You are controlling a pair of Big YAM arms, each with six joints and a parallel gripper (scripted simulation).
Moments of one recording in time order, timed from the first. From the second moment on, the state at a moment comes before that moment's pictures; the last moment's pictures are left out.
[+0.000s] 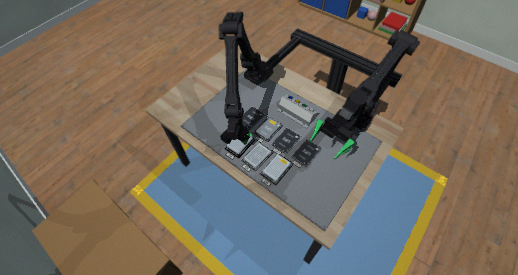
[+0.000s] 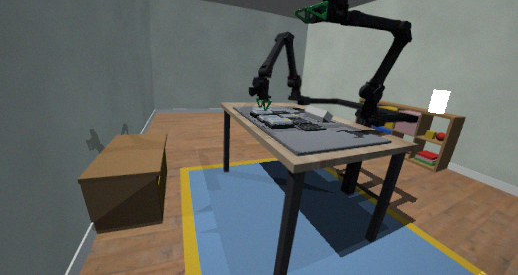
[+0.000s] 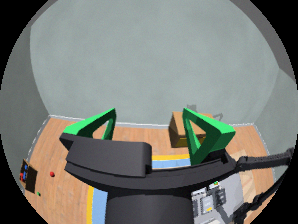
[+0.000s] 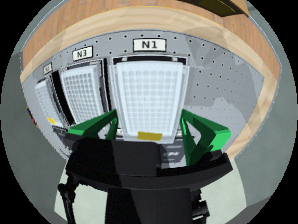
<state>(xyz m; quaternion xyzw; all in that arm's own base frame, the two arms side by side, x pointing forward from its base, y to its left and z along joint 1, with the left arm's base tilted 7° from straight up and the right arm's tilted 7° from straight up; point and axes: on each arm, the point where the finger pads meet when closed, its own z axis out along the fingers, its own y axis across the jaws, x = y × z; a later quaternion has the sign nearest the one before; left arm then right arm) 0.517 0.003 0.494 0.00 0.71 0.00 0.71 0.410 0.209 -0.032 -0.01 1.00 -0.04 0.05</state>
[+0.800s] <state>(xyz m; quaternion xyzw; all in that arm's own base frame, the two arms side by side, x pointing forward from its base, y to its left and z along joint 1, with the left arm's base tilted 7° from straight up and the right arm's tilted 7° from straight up) 0.517 0.003 0.494 0.00 0.71 0.00 0.71 0.410 0.207 -0.039 -0.01 1.00 -0.04 0.05</state>
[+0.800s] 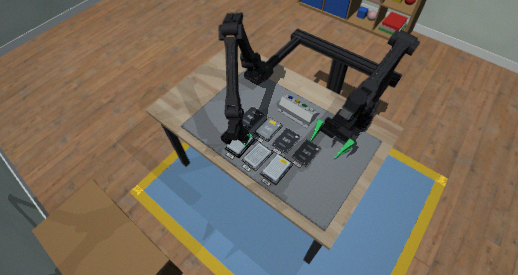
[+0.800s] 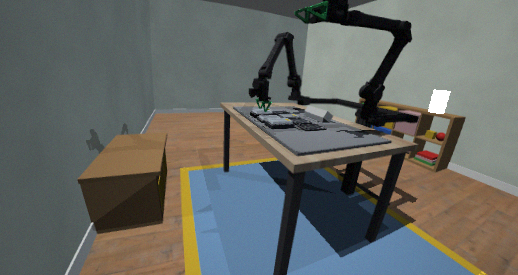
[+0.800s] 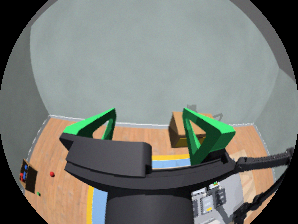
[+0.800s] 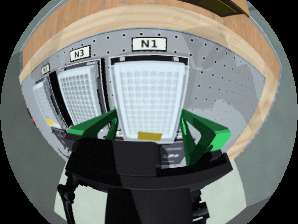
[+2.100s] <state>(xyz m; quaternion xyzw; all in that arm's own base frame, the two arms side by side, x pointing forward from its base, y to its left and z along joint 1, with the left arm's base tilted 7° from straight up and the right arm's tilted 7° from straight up) 0.517 0.003 0.494 0.00 0.71 0.00 0.71 0.412 0.207 -0.047 -0.01 1.00 -0.04 0.05</state>
